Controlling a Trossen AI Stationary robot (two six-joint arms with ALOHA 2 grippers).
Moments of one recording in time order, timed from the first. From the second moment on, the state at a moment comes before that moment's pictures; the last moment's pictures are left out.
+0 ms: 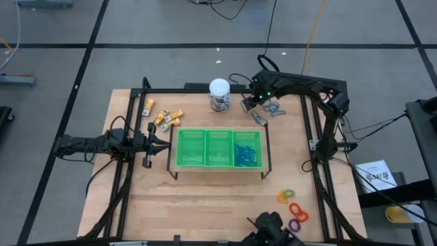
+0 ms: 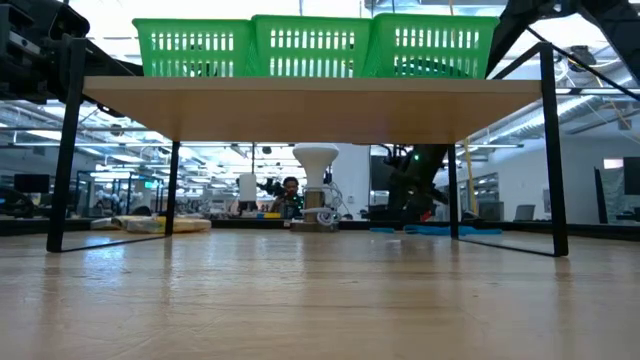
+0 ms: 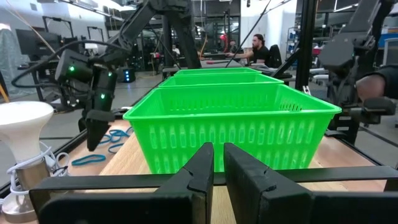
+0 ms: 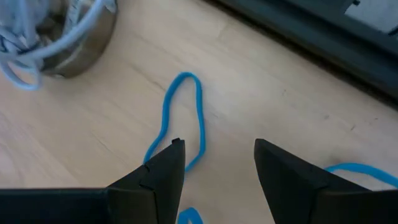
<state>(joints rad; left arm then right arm) -0.04 0.01 0.02 0.06 0.00 0.04 -0.82 1.89 1.14 -0.32 -0.21 0.22</state>
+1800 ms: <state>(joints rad) -0.04 0.01 0.02 0.06 0.00 0.04 -0.74 1.85 1.14 -0.32 0.03 0.10</state>
